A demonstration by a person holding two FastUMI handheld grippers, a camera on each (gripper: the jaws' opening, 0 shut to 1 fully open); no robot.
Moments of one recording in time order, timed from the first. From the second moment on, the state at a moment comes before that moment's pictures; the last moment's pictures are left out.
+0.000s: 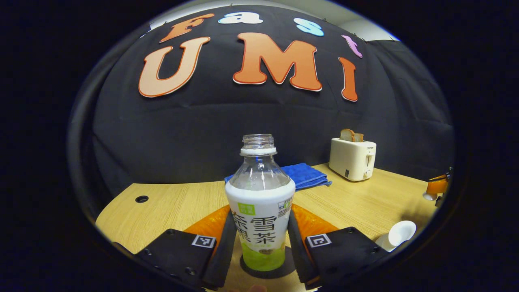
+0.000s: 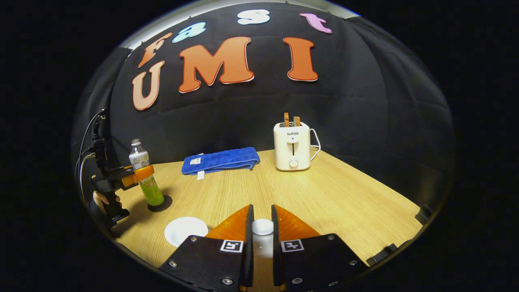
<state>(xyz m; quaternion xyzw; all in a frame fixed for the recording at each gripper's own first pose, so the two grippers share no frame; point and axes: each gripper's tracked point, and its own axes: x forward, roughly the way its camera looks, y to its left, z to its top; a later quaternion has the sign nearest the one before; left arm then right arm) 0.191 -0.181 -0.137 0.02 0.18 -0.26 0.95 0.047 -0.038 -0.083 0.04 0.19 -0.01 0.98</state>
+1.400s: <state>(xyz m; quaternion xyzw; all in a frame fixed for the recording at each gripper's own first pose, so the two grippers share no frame) 0.186 -0.160 -0.113 0.00 0.15 -0.23 0.96 0.050 0.002 -0.069 0.03 0.16 0.04 0.99</state>
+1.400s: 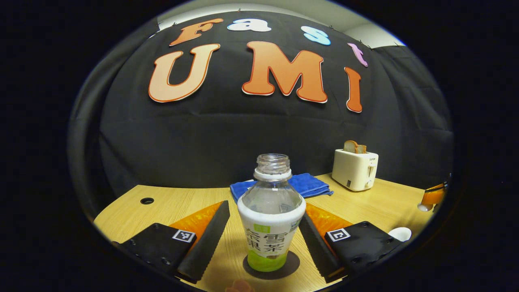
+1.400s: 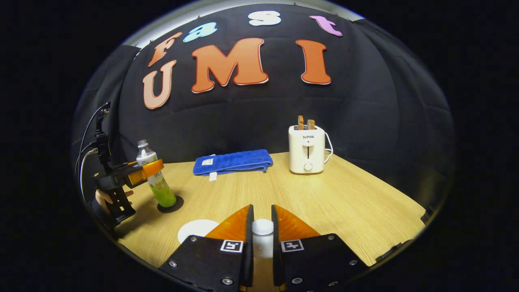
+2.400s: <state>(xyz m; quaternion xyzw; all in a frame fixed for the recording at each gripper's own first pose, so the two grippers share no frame) 0.154 -0.150 -0.103 0.02 0.14 -0.21 0.97 0.058 0.101 -0.107 0.00 0.18 0.15 0.97</state>
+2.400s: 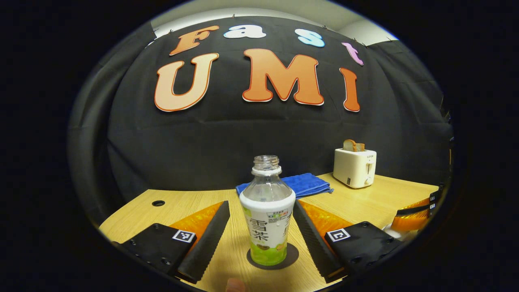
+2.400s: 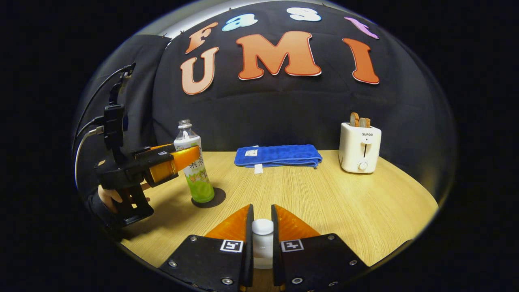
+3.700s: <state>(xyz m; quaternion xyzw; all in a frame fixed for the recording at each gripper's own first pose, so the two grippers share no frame) 0.025 -0.098 -0.040 0.03 0.13 -0.12 0.98 0.007 -0.014 -0.041 0.02 0.10 0.07 0.99</state>
